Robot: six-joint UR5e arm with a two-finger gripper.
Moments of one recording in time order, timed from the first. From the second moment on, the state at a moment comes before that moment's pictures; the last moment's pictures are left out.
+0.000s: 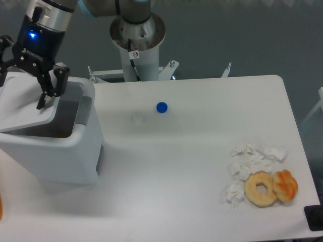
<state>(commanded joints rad) 2.14 -1.56 -1.68 -0.86 1.02 0.23</state>
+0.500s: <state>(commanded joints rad) 2.15 -1.56 -1.70 -0.87 1.02 0.33</state>
